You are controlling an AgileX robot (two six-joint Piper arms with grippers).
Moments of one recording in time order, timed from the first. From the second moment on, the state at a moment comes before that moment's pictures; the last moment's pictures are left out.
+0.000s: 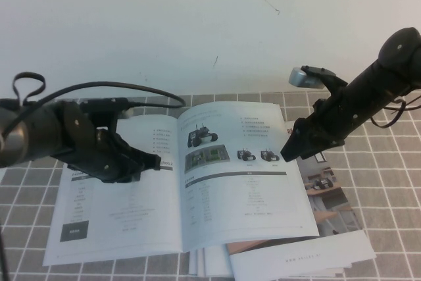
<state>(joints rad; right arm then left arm) 0.20 2.25 -1.72 0.69 1.11 -0.66 -0.22 1.85 -1.12 -0.38 0.41 0.14</state>
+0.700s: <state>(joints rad) 0.20 2.30 -1.72 0.75 1.11 -0.66 -0.22 1.97 -1.18 -0.39 0.46 0.17</state>
